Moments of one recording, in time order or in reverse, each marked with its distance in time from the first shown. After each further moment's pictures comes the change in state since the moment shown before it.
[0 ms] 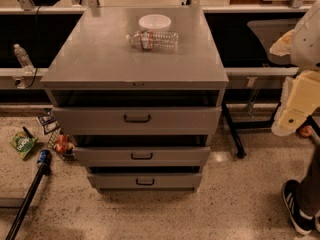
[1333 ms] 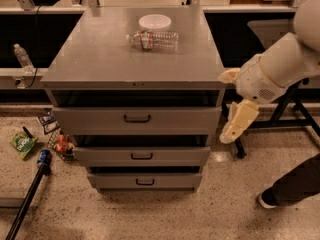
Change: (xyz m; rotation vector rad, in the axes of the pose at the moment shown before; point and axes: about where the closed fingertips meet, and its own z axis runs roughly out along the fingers) arm -0.049 -0.022 0.138 -0.108 -0.317 -0.089
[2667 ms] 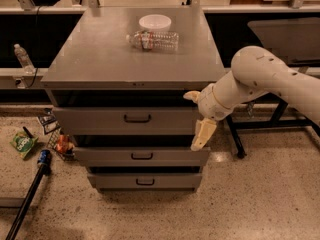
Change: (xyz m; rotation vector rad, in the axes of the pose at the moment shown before) arm 0.005 -0.037 0.154 -0.054 -0.072 -0.193
